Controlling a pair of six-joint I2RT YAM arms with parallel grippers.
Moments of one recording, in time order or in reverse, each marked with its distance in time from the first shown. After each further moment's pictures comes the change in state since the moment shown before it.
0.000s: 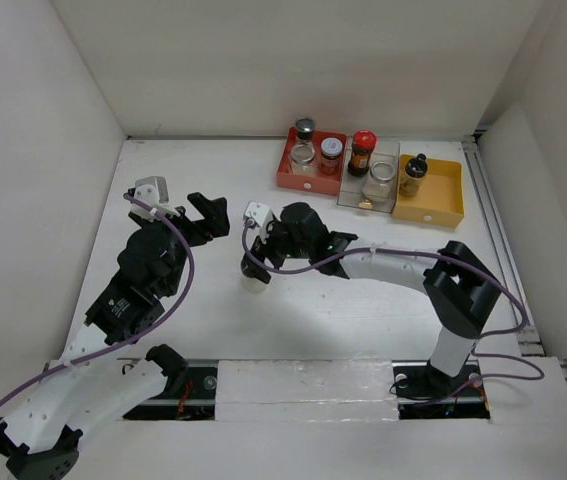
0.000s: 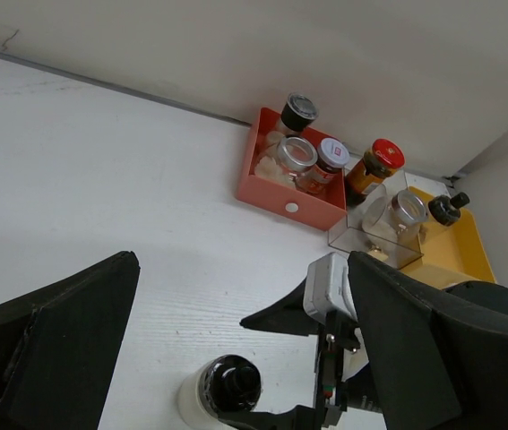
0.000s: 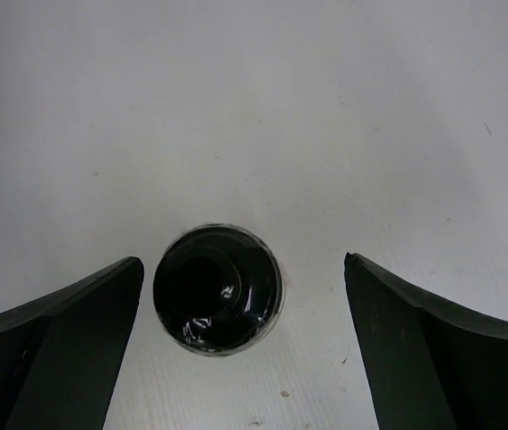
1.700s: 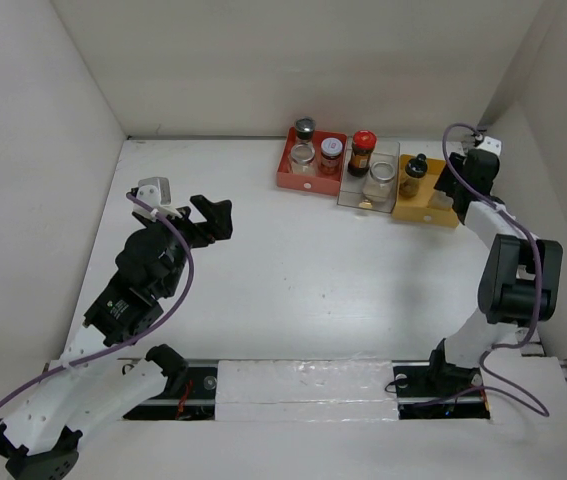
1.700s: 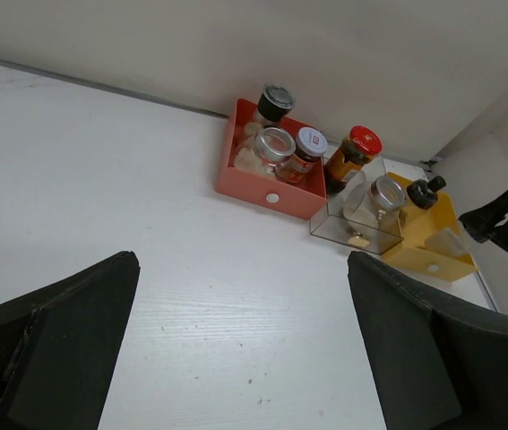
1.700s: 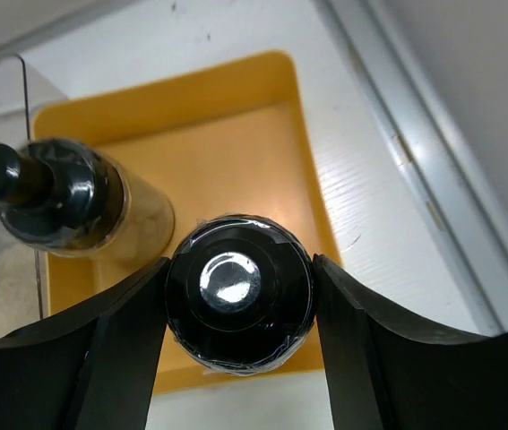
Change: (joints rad) left arm 0.000 -0.008 0.000 0.000 0.068 0.000; right arm -1.088 -0.095 -0.045 -0.043 0.480 0.307
